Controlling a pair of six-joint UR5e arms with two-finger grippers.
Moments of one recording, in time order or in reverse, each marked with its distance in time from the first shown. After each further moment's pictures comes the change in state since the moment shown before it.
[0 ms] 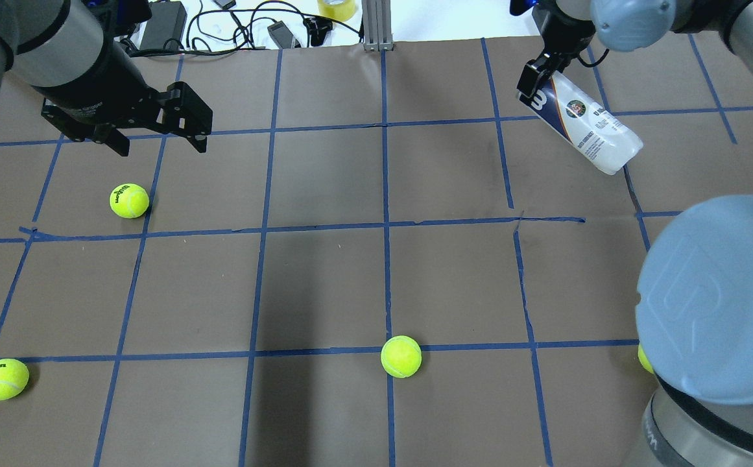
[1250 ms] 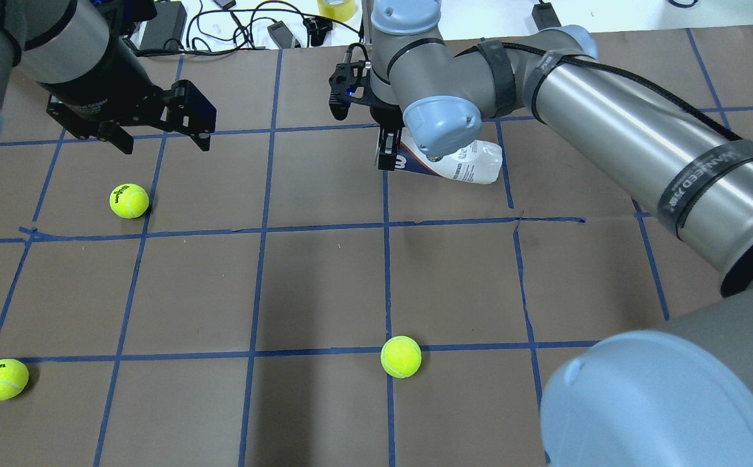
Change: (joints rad) left arm -0.005 -0.010 0.007 -0.003 0.002 -0.001; right arm 0.376 -0.005 0.148 -0.227 -0.004 -0.298
